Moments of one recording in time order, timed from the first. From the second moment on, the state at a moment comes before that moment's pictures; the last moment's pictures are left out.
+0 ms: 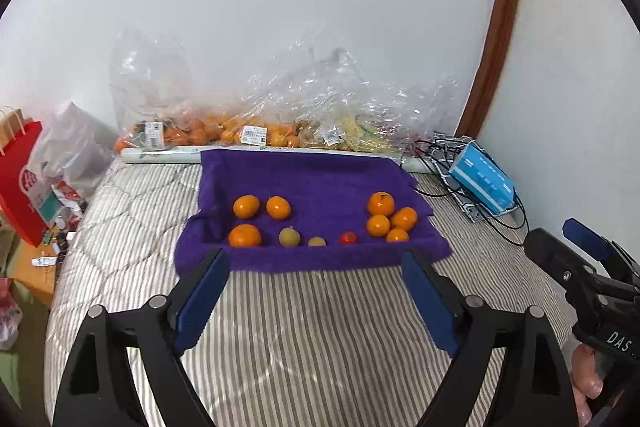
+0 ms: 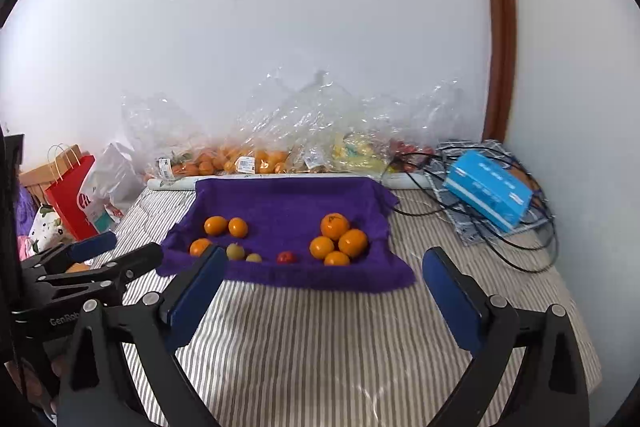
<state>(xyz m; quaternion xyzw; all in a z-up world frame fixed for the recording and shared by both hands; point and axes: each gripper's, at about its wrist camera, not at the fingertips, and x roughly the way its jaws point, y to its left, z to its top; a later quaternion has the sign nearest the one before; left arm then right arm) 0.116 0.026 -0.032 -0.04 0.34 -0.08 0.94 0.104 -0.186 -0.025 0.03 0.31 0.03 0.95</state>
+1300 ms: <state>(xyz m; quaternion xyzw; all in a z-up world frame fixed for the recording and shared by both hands) 0.033 0.005 0.001 -0.02 0.29 -0.05 0.95 0.004 -0.220 0.004 0.05 0.29 0.01 0.96</state>
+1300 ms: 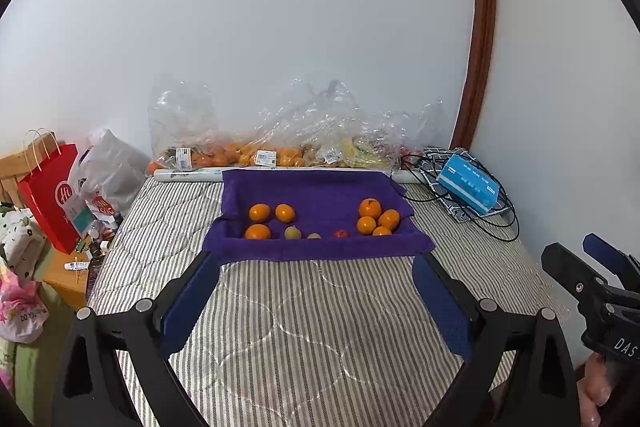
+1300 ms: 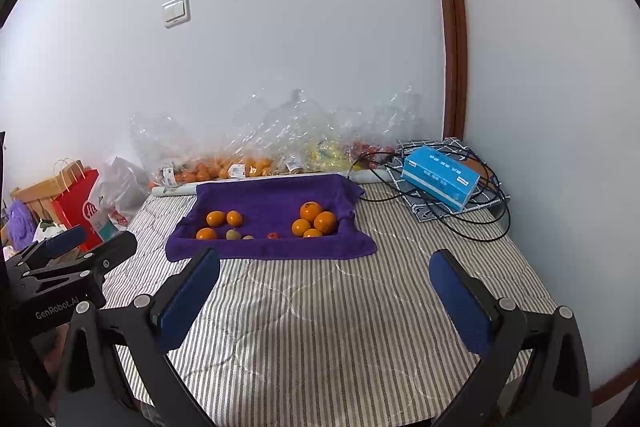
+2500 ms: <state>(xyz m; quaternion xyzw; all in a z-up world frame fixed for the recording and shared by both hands) 0.030 0.004 0.000 -0.02 0.29 -0.05 0.96 0.000 -0.218 0.006 0.06 0.28 0.01 0.96</state>
